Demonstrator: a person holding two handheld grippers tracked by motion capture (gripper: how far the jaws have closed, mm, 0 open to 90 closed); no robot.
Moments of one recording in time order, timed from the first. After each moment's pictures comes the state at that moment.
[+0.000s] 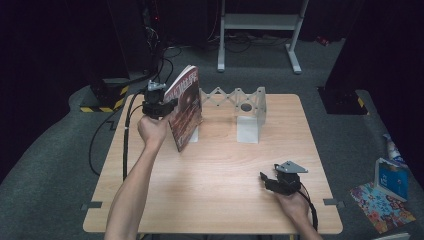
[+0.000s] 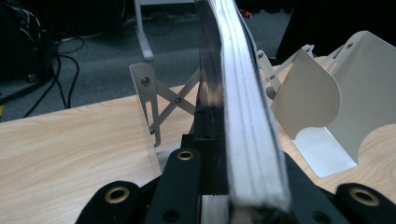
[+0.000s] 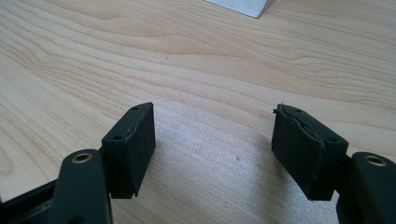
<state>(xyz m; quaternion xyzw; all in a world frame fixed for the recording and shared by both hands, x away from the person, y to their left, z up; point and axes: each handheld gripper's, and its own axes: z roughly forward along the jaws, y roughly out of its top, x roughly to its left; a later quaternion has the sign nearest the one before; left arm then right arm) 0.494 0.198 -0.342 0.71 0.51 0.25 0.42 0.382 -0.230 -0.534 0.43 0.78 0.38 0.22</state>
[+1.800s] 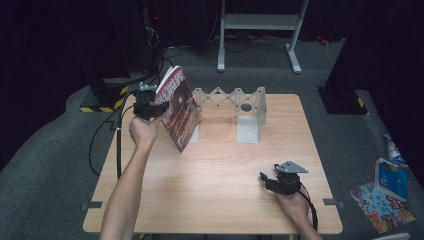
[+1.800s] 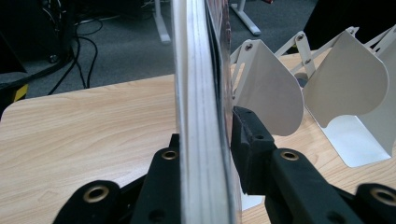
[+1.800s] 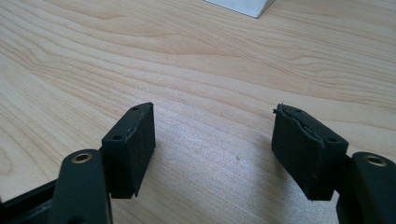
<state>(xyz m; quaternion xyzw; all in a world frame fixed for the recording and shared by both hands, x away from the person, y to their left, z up) 0.496 0.225 -0.348 0.70 0.54 0.24 0.39 0.382 -0.231 -0.534 0.43 0.78 0.38 0.22</state>
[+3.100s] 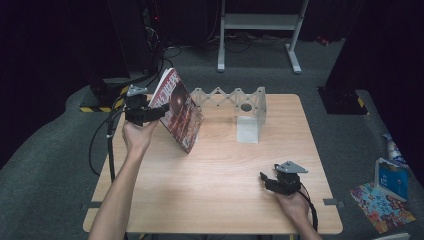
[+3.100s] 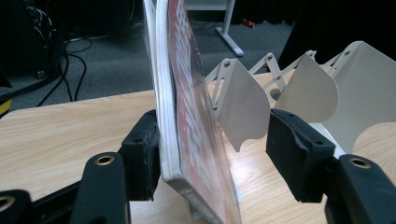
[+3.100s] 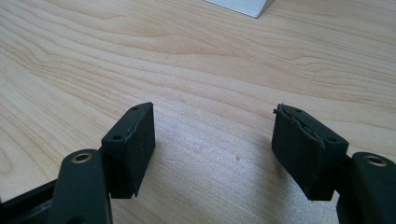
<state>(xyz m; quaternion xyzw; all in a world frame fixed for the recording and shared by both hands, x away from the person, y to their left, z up) 0.461 0.236 -0.332 0.69 0.52 0.25 0.44 0.381 -0.231 -0.534 0.43 0.78 0.38 0.22</state>
